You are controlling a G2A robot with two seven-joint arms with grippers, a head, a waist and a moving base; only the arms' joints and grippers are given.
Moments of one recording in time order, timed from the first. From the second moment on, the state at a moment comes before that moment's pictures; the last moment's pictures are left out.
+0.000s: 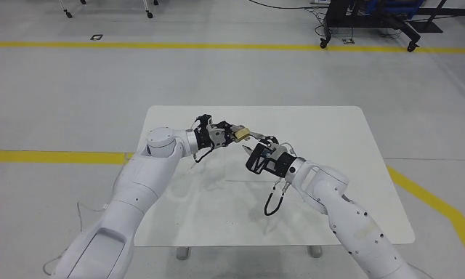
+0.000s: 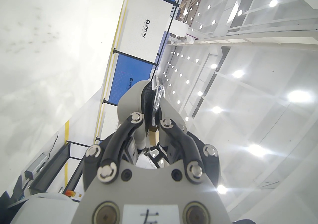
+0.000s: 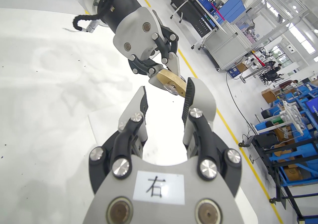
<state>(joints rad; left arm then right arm) 0.75 -1.38 -0.98 -0.84 -0.64 0.22 -0.98 -1.32 -1.15 1.11 -1.76 -1.71 -0.39 0.09</state>
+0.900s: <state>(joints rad) 0.77 -1.37 -0.98 -0.91 -0.51 0.06 -0.95 -1.34 -1.16 1.17 -1.69 -1.45 -0.43 -0.04</state>
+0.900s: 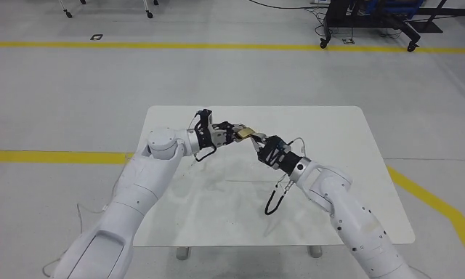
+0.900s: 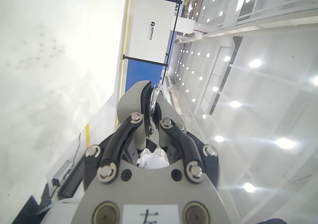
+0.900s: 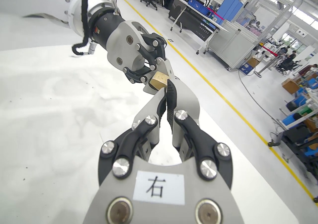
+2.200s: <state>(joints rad) 0.83 -1.35 -1.03 -1.01 -0.47 0.00 -0.92 -1.34 -1.14 1.25 -1.62 -1.38 -0.59 -0.17</state>
